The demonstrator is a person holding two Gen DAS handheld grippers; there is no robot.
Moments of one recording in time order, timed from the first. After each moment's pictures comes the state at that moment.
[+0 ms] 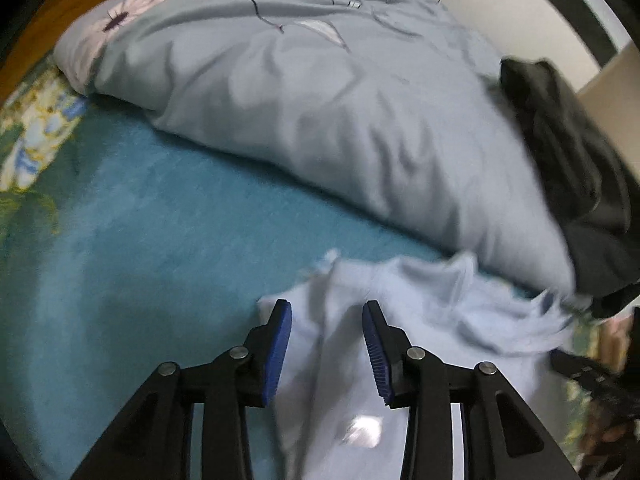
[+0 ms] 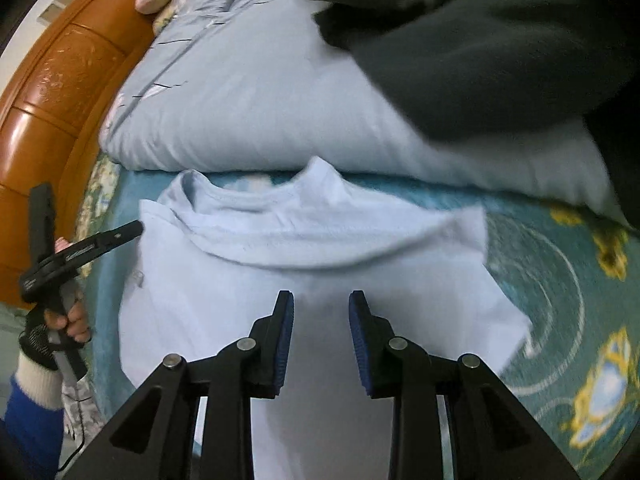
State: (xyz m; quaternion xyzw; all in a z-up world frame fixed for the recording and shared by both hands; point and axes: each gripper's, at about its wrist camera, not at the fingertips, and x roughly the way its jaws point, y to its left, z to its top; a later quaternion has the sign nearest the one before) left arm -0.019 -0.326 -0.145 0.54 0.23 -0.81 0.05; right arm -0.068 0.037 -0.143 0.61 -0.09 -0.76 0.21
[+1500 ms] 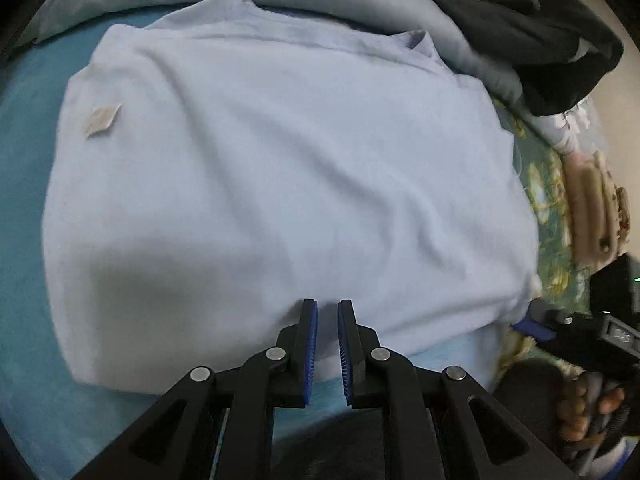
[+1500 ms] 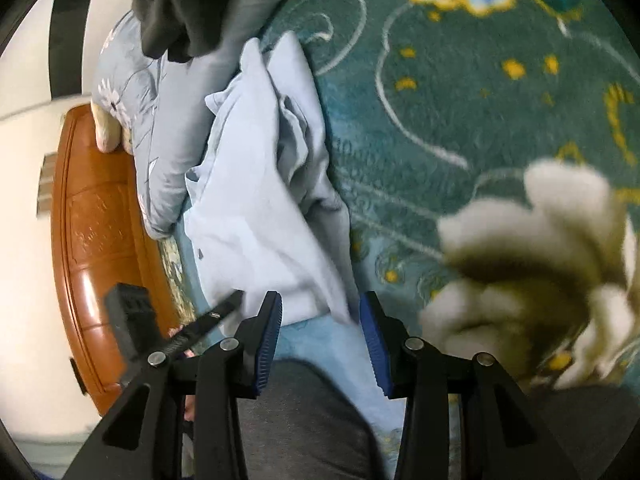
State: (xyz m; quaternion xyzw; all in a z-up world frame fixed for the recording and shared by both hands) left arm 0.083 -0.172 -0.159 0.68 0.18 -0.71 -0.08; right arm 0.120 0.155 -0.172 0.63 -0.44 -0.64 0.11
